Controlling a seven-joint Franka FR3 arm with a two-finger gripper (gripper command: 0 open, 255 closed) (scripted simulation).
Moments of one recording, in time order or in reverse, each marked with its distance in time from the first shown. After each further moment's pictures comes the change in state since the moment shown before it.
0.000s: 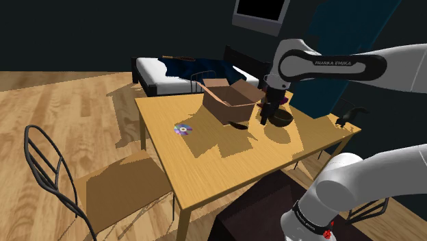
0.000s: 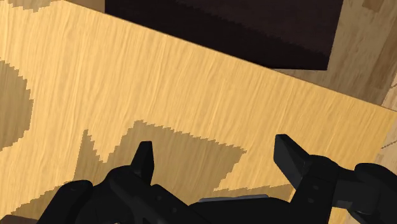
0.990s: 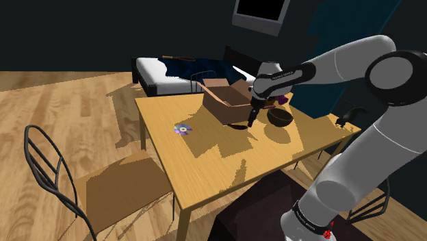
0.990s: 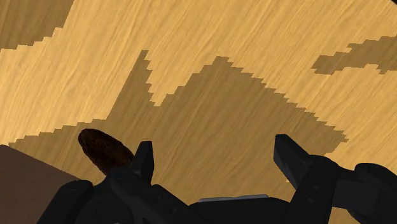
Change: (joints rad) arm 0.010 0.484 -0.184 0.120 -0.016 0.453 -0.395
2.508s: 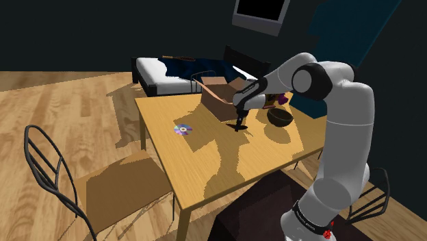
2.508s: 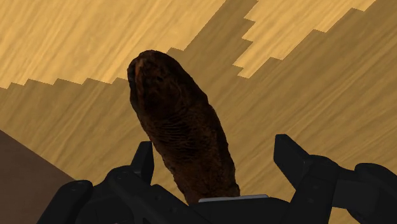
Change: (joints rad) arm -0.085 0.556 0.033 0.323 0.234 0.281 -0.377
